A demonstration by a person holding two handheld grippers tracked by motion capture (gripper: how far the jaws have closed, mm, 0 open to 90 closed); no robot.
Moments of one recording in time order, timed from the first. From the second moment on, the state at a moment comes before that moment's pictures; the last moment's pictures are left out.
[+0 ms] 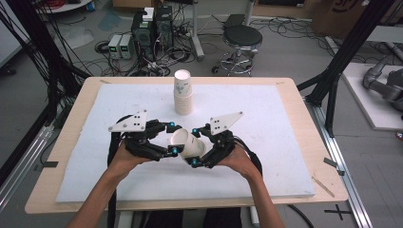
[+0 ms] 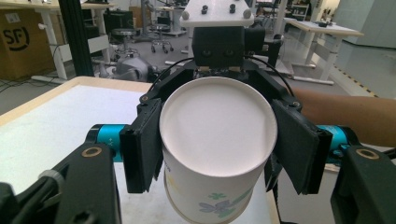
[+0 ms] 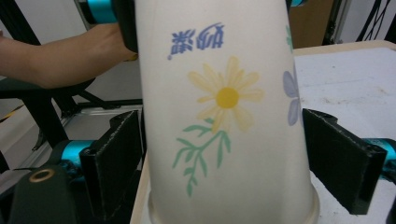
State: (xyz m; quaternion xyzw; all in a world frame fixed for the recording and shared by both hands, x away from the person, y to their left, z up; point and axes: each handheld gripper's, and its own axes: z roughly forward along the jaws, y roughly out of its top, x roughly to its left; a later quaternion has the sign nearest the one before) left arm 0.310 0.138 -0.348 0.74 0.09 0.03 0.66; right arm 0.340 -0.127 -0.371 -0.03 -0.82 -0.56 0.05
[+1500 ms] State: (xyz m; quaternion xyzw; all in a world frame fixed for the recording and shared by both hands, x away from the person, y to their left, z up) left arm 0.319 0.146 -0.335 0.88 0.09 0.01 0.46; right arm 0.332 -0.136 -0.351 -0.03 -0.89 -0.45 0.02
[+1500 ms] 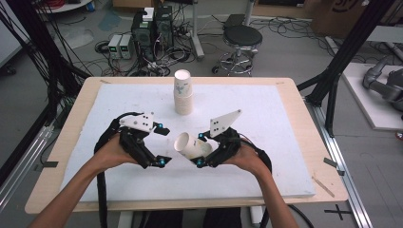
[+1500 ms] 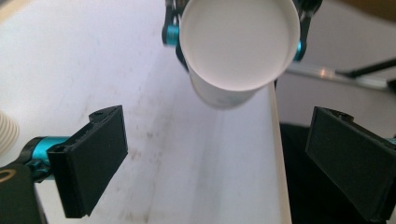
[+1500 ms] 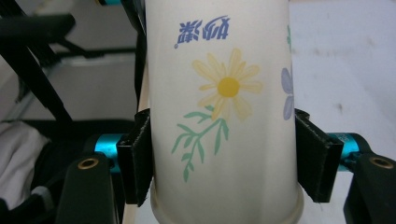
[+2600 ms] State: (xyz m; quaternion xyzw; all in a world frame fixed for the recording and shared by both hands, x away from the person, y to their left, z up) left arm 0.327 0.096 -0.328 0.94 0.05 -0.02 0.34; right arm 0.328 -0.104 -0.323 -0.03 -0.97 -0.24 0.02
